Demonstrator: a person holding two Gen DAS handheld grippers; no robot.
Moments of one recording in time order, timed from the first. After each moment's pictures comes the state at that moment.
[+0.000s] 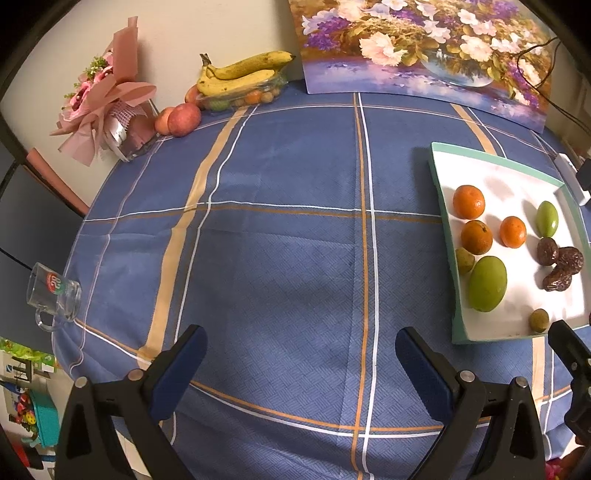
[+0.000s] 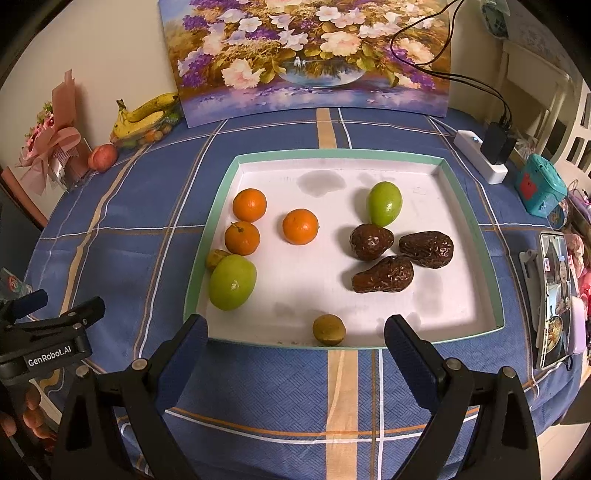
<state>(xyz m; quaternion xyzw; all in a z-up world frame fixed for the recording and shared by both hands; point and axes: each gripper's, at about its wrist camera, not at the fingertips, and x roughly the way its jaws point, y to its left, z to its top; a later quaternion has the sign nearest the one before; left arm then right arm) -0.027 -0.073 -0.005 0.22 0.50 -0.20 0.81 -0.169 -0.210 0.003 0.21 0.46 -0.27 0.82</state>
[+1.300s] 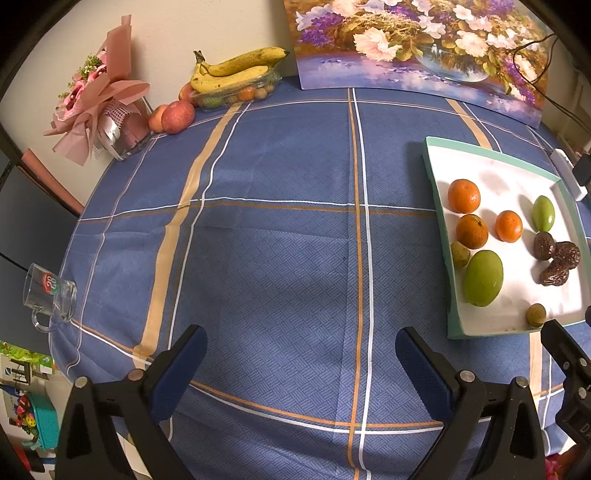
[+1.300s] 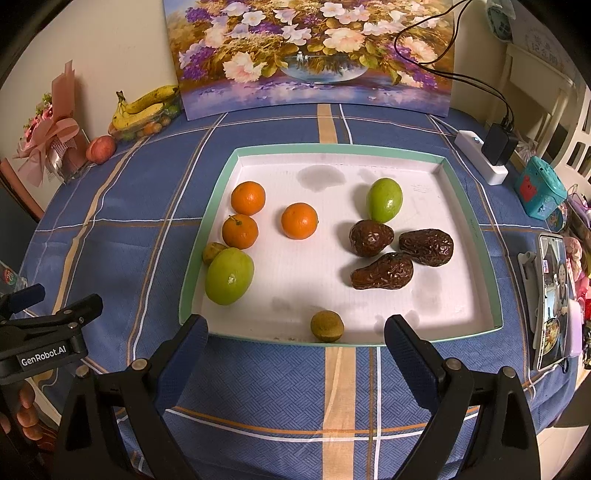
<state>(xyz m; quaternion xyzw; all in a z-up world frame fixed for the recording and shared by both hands) -0.029 -0.074 -0.008 0.22 0.51 -0.21 0.81 -0.168 -0.209 -0.001 0.20 0.47 -0.27 0.82</state>
